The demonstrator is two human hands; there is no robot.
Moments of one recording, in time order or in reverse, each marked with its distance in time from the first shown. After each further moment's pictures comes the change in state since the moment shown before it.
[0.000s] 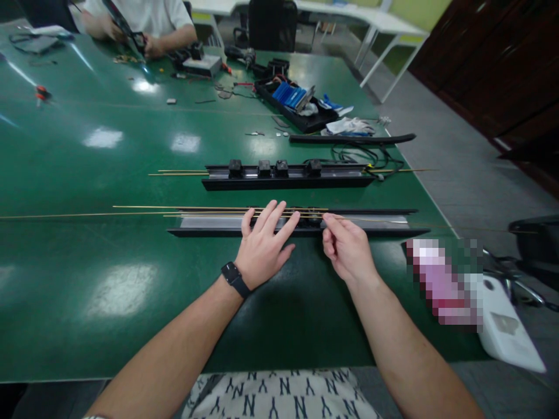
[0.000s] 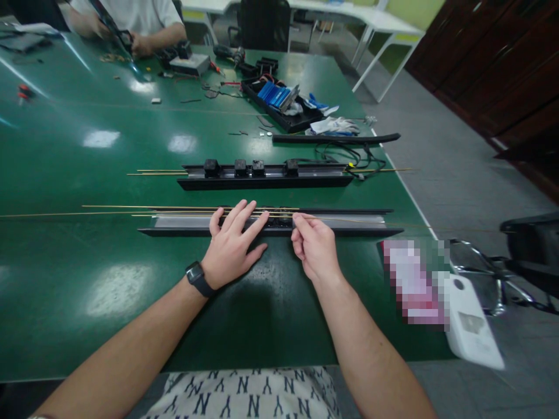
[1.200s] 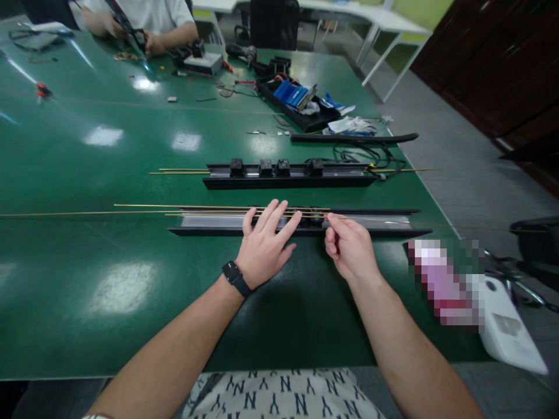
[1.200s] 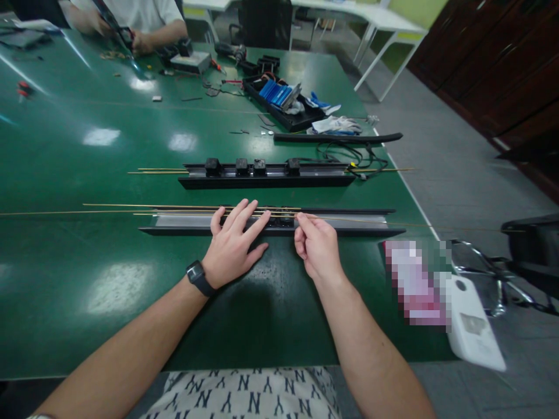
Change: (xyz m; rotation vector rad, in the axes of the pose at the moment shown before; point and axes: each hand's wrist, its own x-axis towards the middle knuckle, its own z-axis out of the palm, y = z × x) left_hand 0.000 -0.001 -0.001 0.010 -0.003 0.008; right_hand 0.001 0.000 0.000 -0.002 0.000 -0.007
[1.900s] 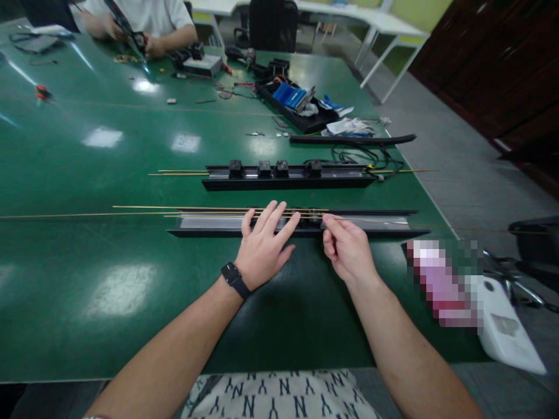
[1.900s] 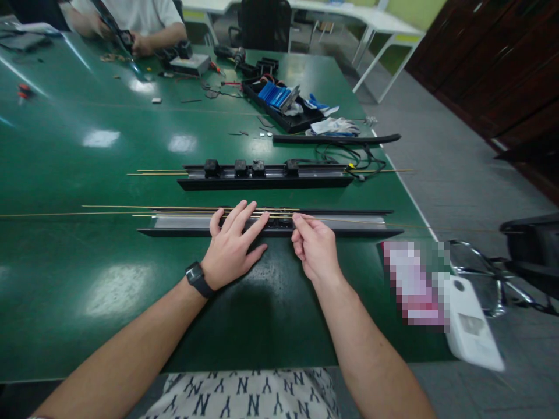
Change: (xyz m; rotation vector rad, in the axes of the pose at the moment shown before) left_hand 0.000 0.000 0.001 0.005 0.004 -0.003; right_hand 0.001 0.003 0.001 0.004 0.020 0.000
